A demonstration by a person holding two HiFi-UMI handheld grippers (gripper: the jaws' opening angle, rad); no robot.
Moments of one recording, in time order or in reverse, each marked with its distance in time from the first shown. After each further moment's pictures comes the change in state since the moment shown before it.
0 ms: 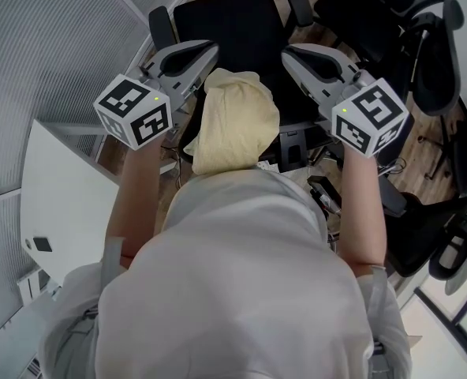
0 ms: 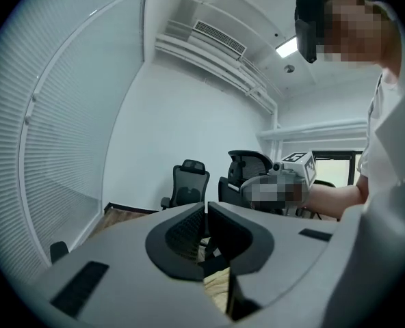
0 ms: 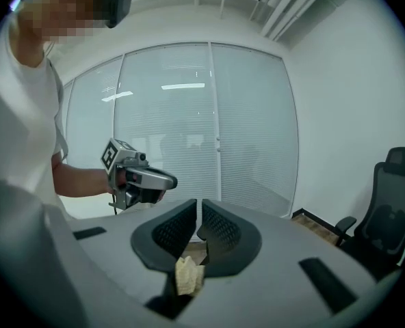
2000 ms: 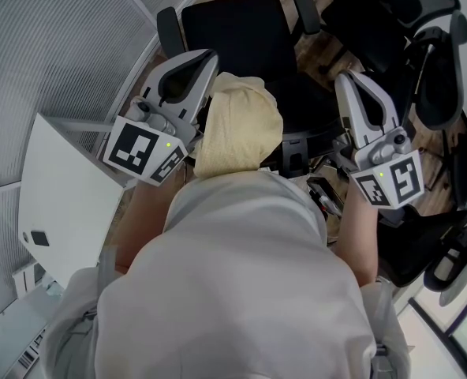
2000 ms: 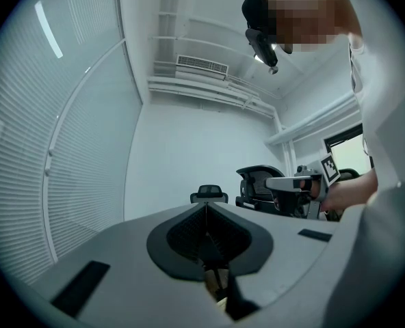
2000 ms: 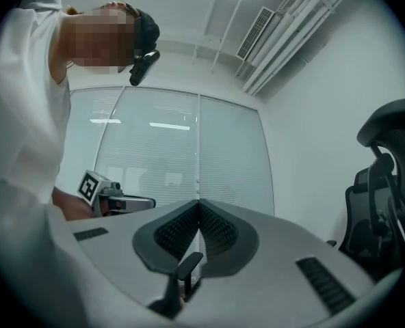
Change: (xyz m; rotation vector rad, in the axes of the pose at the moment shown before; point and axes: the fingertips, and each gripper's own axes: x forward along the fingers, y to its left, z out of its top) left arm -0.032 -0.026 0.039 0.190 -0.216 0.187; right arm -0.087 -0.005 0.044 -0.027 -0.368 -0.226
